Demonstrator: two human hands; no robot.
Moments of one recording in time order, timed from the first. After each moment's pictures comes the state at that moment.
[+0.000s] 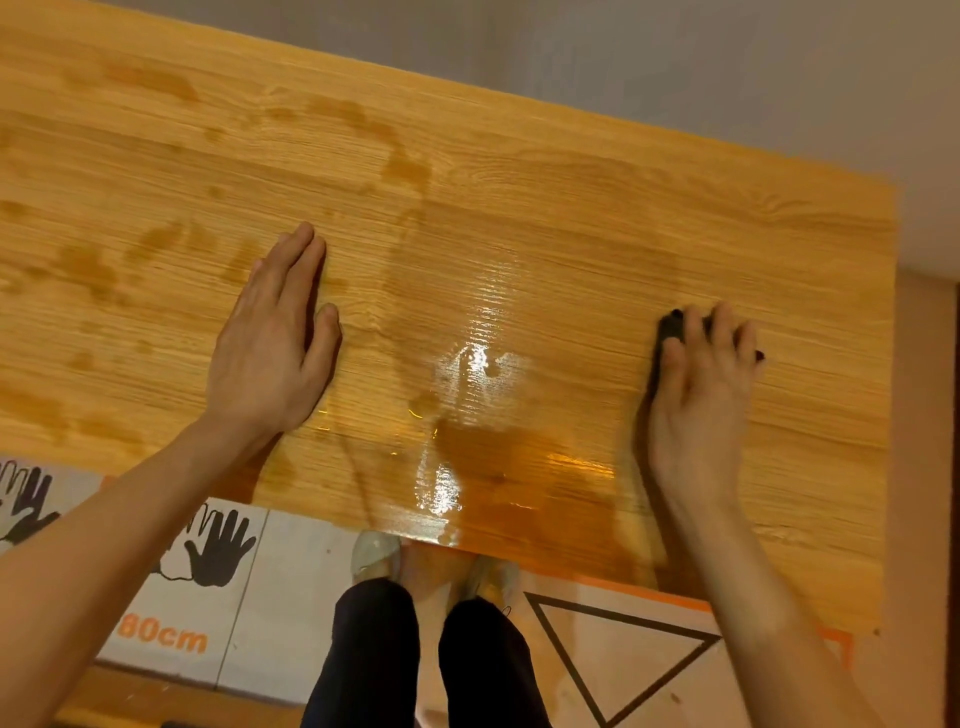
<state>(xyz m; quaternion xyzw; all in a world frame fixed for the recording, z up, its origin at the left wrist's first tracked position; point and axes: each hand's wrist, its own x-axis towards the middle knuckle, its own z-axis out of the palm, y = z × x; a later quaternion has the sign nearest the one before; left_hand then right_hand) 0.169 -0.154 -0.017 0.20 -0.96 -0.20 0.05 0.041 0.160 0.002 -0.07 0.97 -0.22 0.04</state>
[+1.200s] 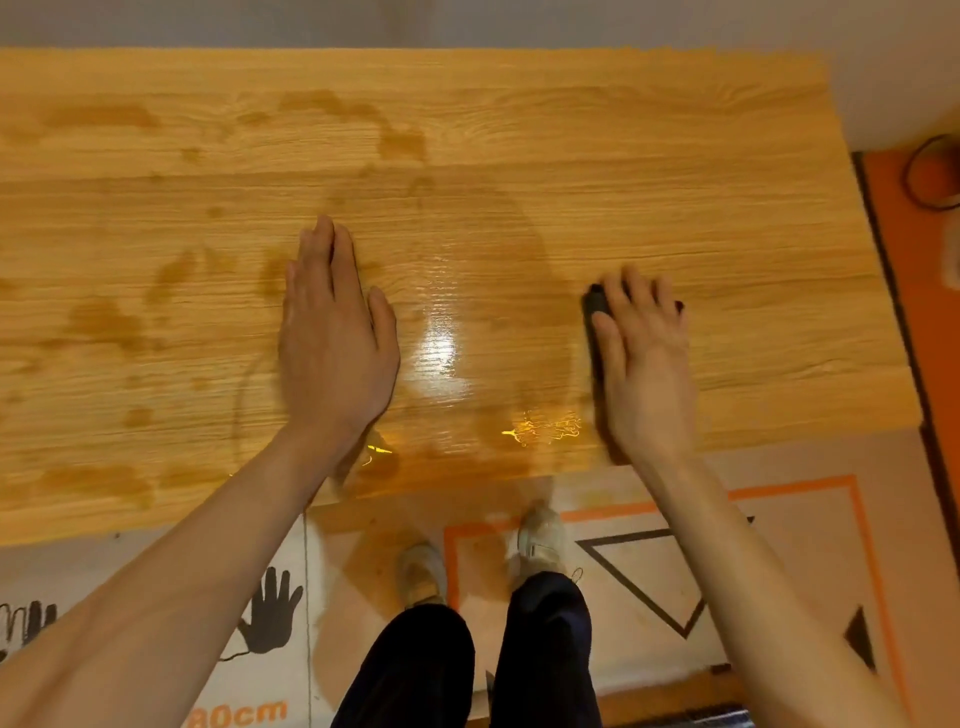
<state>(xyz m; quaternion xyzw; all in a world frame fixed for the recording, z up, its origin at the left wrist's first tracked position) 0.169 -0.158 -0.024 0.15 -0.97 -0.18 0.08 0.139 0.091 0.000 -0.05 0.97 -0.22 0.03</state>
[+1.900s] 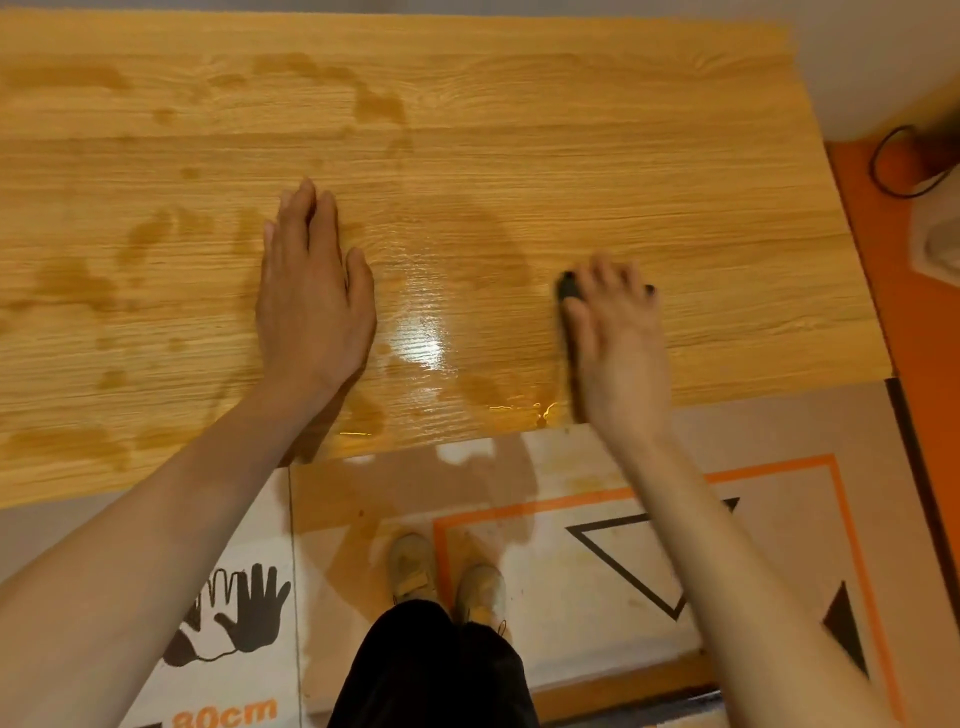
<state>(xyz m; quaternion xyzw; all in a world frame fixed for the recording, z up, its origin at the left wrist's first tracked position) 0.172 -0.161 -0.021 0.14 -0.96 -0.24 0.08 0.160 0.091 -0.006 -0.07 0.98 -0.19 0.00</state>
